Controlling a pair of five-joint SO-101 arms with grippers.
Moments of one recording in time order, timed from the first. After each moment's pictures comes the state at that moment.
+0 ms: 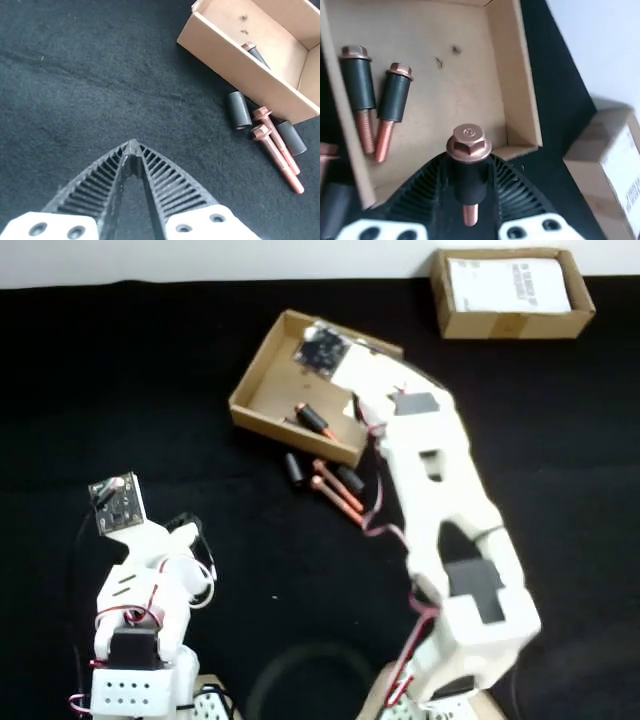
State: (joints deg) left arm -4.8 -103.3 96.2 49.3 23.5; right arm -17.7 13.6 0.1 37.1 54.5
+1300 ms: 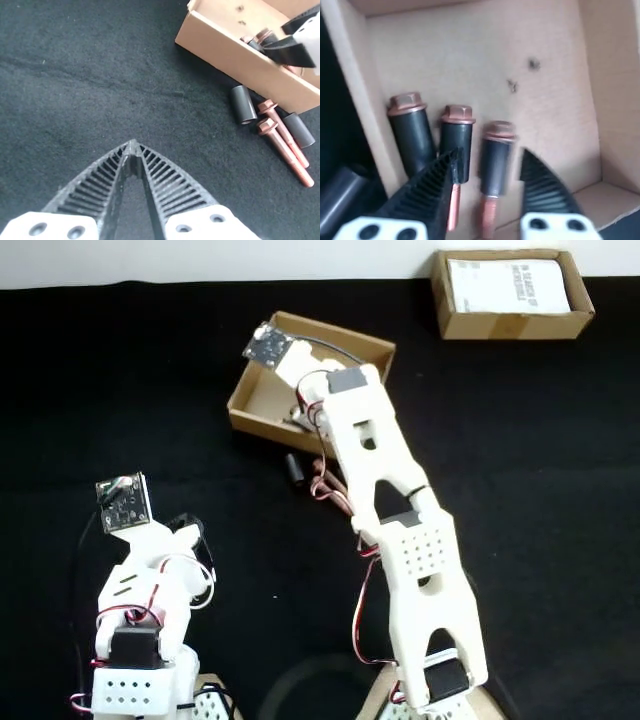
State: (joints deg) left arm -4.7 -103.3 96.2 49.6 20.2; right arm -26.0 50.5 -47.0 63.7 42.2
